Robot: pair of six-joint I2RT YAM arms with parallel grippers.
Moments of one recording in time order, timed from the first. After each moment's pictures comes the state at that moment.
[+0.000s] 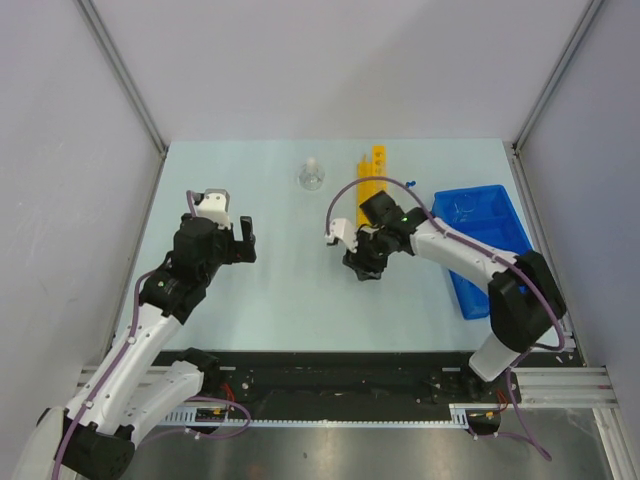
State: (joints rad) left arm -0.38 0.80 0.80 -0.45 -0.24 -0.16; right arm 0.68 1.66 1.20 -0.64 -0.35 -0.68
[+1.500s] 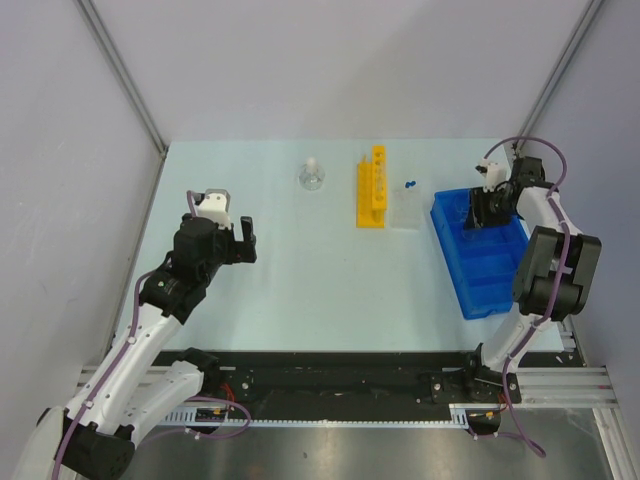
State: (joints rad) left arm -0.38 0.80 0.80 -0.45 -0.23 -0.16; right arm -0.26 1.79 1.36 -0.66 -0.39 -0.39
